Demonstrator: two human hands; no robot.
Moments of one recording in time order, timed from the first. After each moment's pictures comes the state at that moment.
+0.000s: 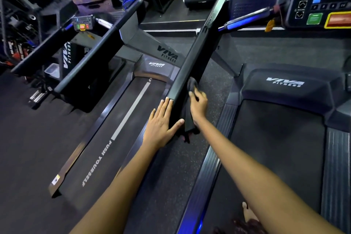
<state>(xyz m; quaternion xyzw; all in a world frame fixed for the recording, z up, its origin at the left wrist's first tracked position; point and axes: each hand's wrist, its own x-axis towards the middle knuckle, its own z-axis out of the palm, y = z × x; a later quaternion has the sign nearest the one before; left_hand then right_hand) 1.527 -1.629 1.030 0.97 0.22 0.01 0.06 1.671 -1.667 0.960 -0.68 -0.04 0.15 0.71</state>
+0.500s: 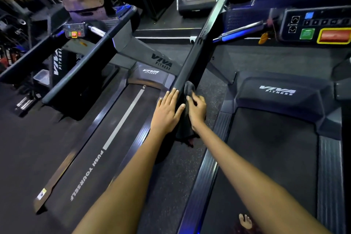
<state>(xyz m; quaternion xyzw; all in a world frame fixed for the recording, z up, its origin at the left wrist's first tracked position) 1.616 -1.601 1.026 0.97 0.21 0.04 0.10 1.698 -1.662 0.971 -0.68 -0.05 0.15 0.72</state>
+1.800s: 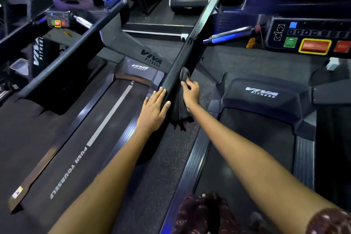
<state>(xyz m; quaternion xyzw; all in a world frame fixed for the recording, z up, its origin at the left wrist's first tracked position) 1.618 -1.601 1.030 0.95 0.24 0.06 0.17 1.761 -1.653 0.984 -0.73 -0.07 0.17 0.66</state>
